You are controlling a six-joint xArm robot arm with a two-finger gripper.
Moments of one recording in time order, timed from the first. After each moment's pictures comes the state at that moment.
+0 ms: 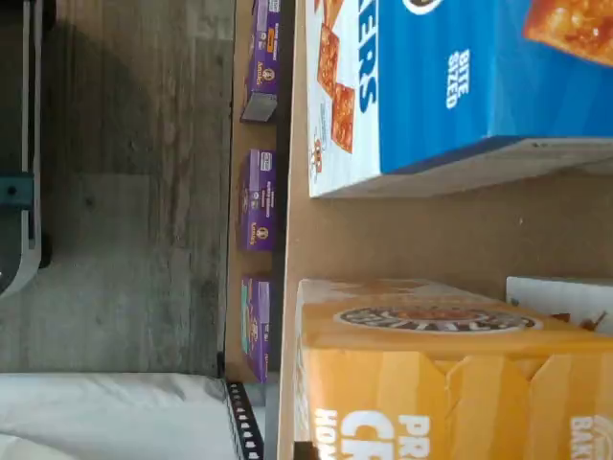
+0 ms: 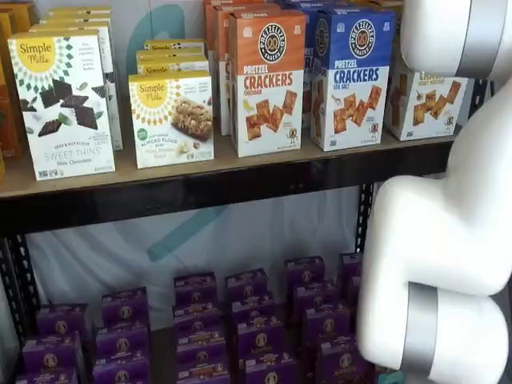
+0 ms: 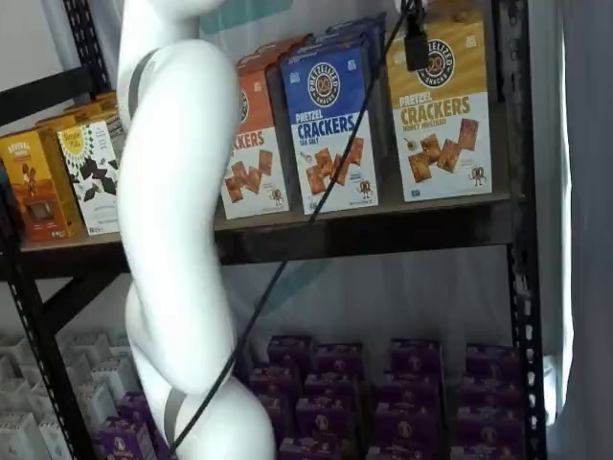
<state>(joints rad) -0.61 -0.04 -1.93 0.13 1.79 -2.13</state>
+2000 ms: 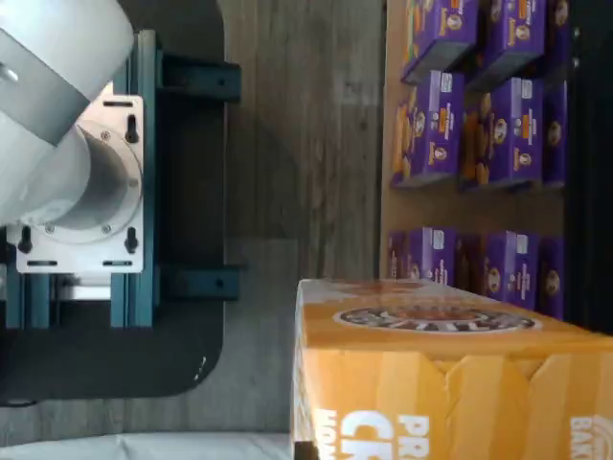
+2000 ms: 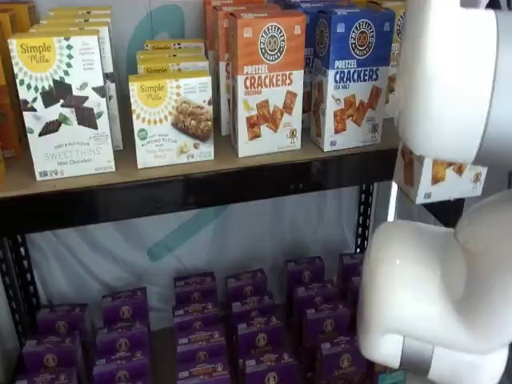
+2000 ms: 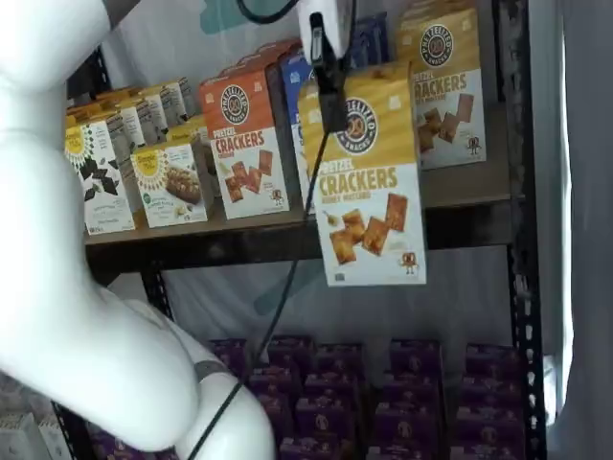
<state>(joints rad) -0.64 -0.61 -1.40 0.10 1.94 -2.17</state>
